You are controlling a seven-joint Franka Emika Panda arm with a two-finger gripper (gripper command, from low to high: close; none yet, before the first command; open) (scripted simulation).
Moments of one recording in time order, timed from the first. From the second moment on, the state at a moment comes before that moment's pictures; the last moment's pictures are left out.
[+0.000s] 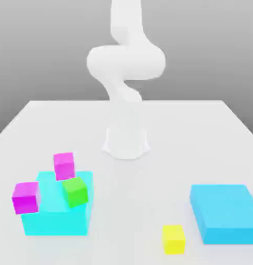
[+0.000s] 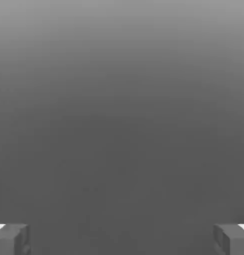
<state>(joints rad) -0.01 -0.71 0.03 -2.32 -0.01 2.34 0.83</state>
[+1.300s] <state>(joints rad) 0.08 0.38 0.13 -2.51 -0.19 2.89 1.14</state>
